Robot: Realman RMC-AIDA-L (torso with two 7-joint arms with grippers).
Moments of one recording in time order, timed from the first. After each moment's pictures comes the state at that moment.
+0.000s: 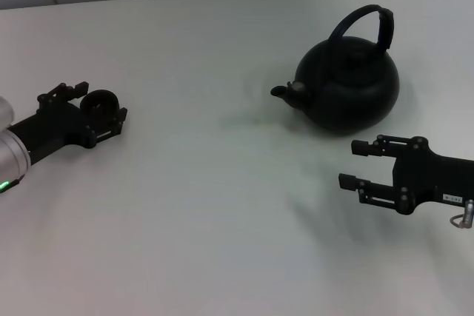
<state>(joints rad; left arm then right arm) -0.54 -2.07 0.89 0.29 1.50 0.92 -0.75 0.25 2.08 -0.72 -0.63 -1.88 -1.54 1.00</state>
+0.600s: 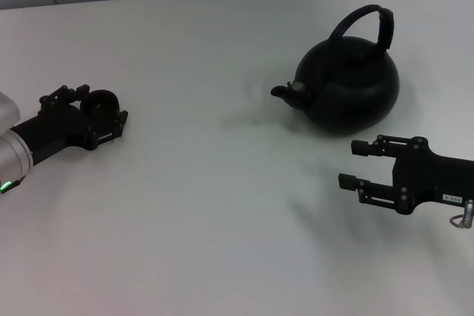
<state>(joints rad) -0.57 -2.07 0.90 0.27 1.50 0.87 -0.76 0.25 2.08 -0.71 -0.62 -1.88 -1.54 1.00</state>
